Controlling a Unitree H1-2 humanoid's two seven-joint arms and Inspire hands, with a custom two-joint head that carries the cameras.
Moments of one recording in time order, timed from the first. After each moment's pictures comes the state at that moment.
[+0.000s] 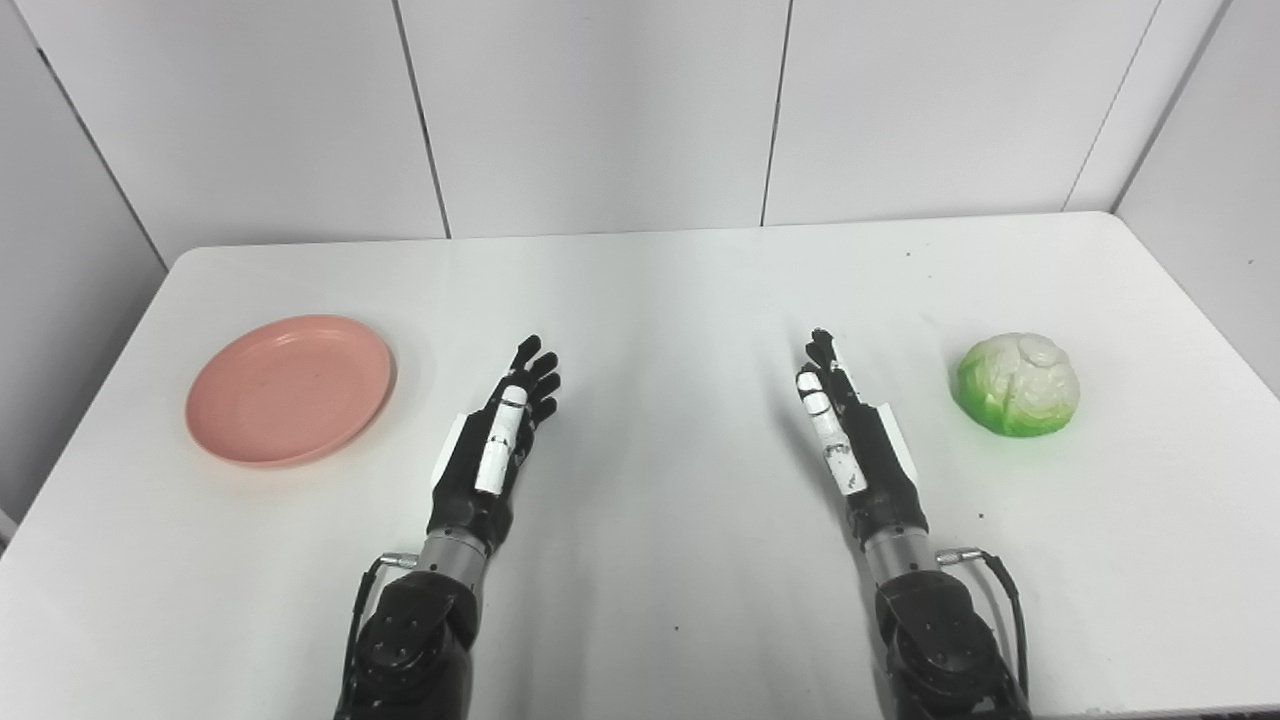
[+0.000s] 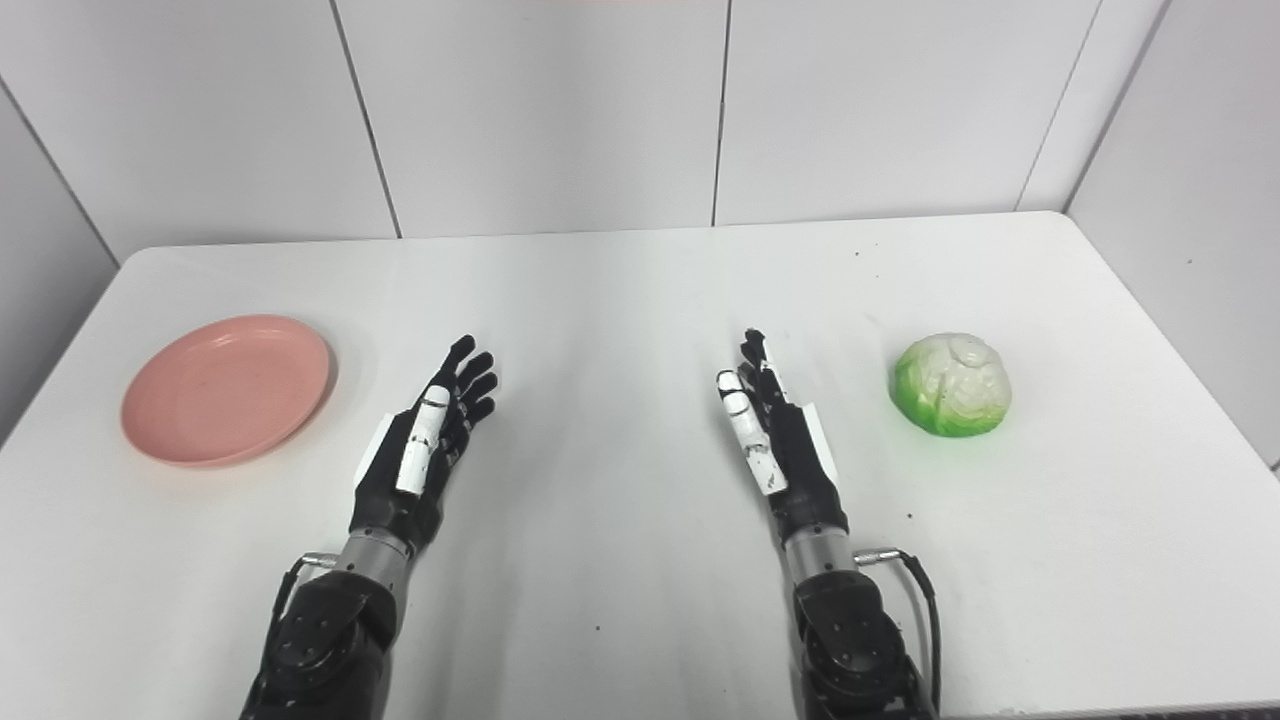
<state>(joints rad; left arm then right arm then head) -0.20 -0.01 -0.07 0.19 -0.09 0.00 -0.13 -0.16 -0.03 0.05 0.09 -0.12 -0.02 -0.03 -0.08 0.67</state>
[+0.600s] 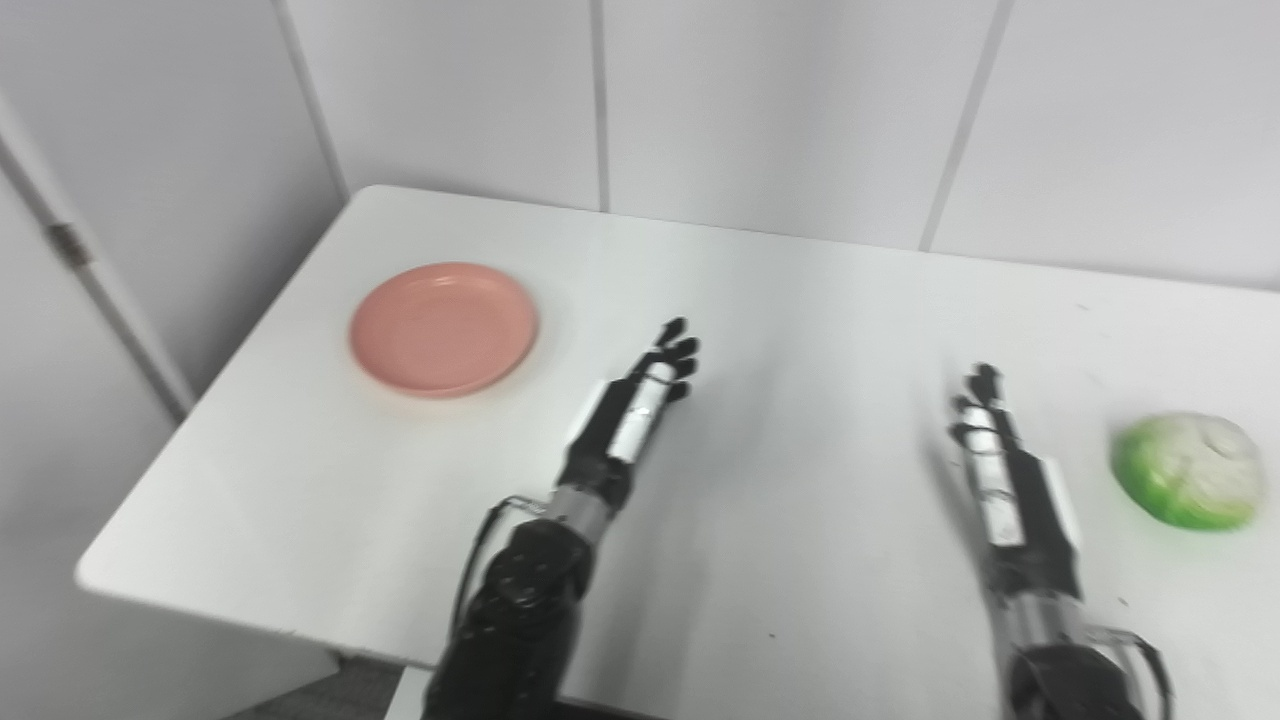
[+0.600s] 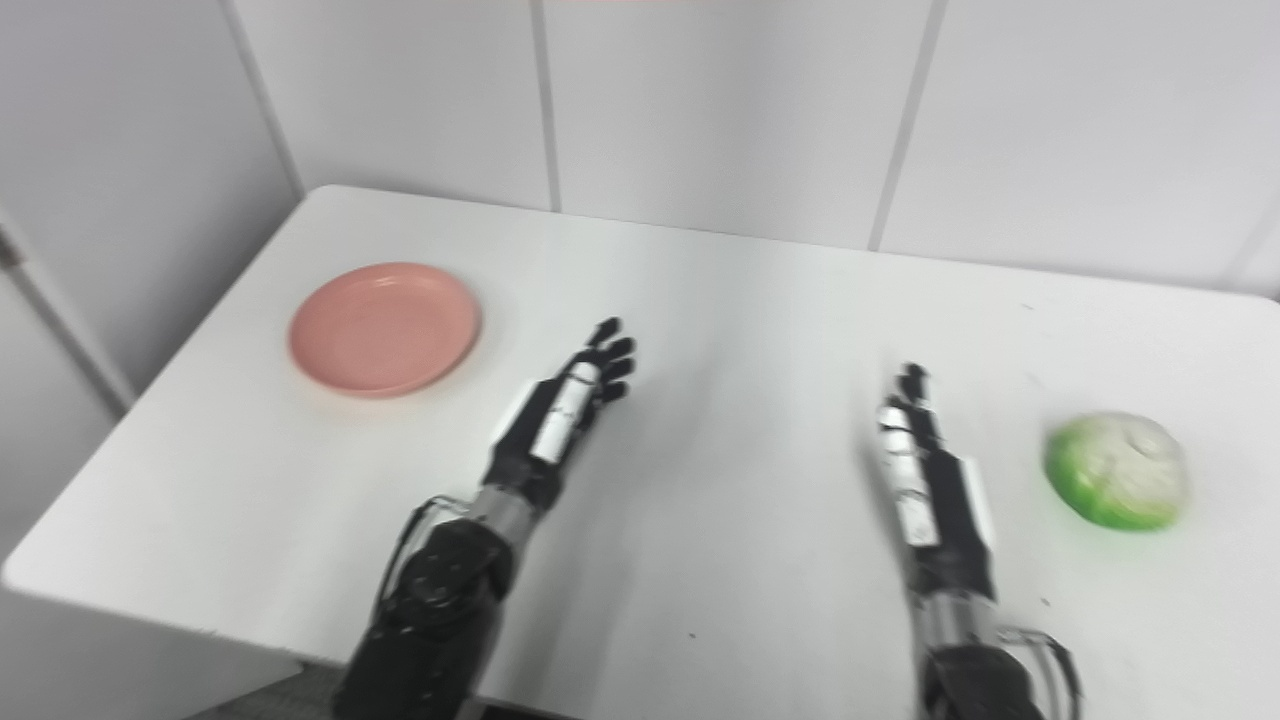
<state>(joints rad) -0.23 -0.06 -0.09 0.25 -0.01 -0.03 -0.06 -0.16 -0.09 0.01 0.09 0.00 -0.06 0.03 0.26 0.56</state>
